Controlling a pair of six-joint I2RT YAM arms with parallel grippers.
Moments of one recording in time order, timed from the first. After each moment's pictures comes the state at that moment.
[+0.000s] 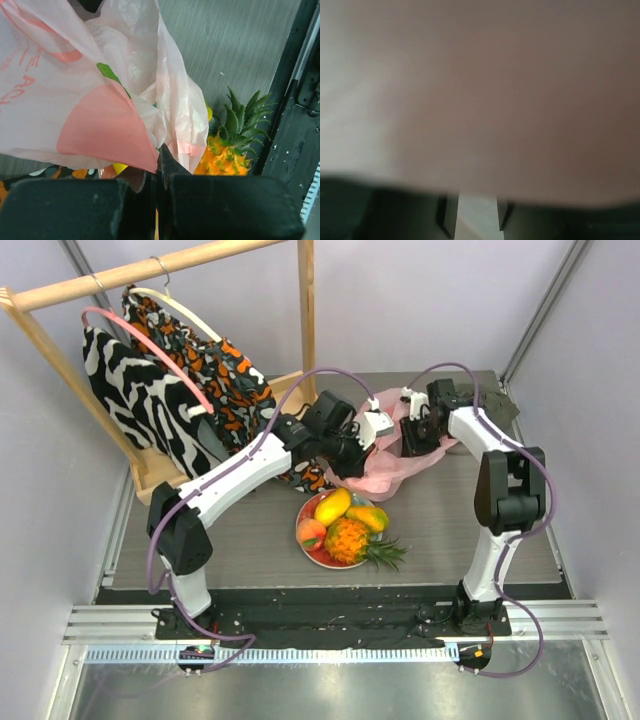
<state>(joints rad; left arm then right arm) -0.80 1.81 1.73 -0.72 0.39 0.21 0.10 1.90 1.49 -0.70 -0.35 -0.18</state>
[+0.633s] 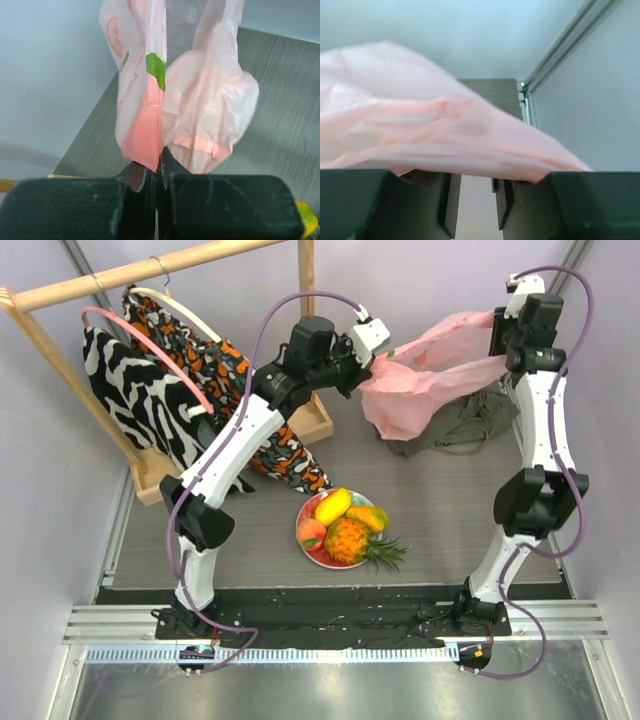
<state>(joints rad) -0.68 2.02 2.34 -0.62 0.29 0.34 -0.15 1.95 2.14 -0.53 -0.01 -0.17</state>
